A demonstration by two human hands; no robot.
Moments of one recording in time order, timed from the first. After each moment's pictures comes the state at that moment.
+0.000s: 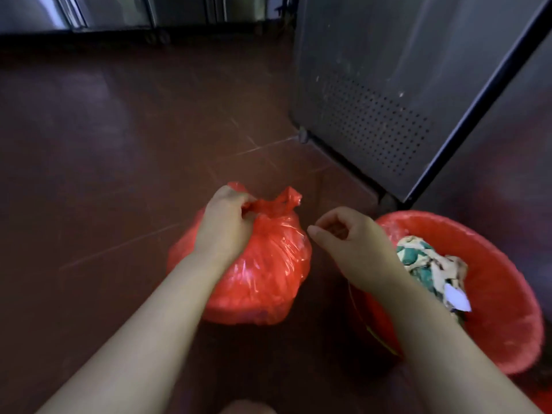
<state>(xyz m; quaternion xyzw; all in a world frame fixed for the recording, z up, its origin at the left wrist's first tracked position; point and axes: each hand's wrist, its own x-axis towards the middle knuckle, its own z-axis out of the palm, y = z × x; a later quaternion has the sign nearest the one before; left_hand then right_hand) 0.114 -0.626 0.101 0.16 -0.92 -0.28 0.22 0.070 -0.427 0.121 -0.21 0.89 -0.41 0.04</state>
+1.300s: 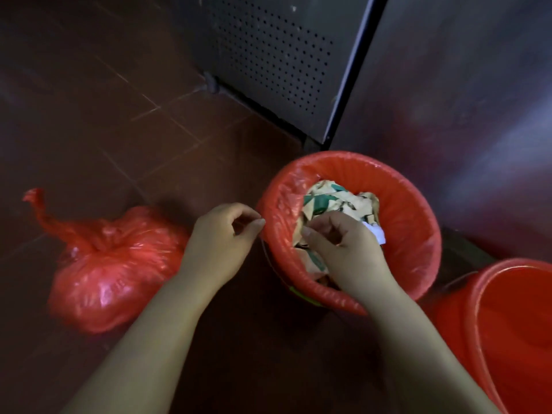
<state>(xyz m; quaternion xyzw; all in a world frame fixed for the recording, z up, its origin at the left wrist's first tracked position) 0.050 -0.463 0.033 0.06 -0.90 -0.42 0.08 0.040 -0.276 0.048 -0.02 0.87 -0.48 0.06</state>
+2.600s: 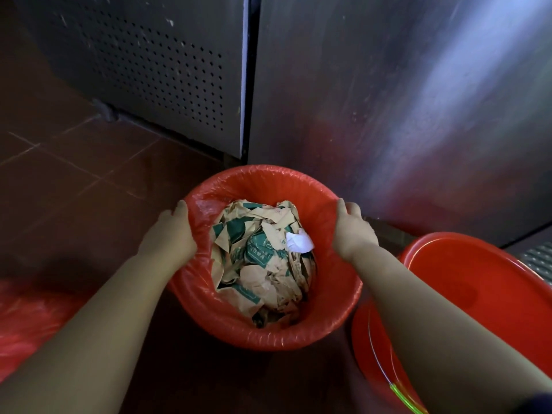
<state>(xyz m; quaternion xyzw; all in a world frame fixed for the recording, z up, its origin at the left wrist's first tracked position) -0.075 -0.416 -0.033 0.07 -0.98 -0.17 -0.12 -0.052 -0.125 -0.024 0.18 0.97 -0.08 0.11</state>
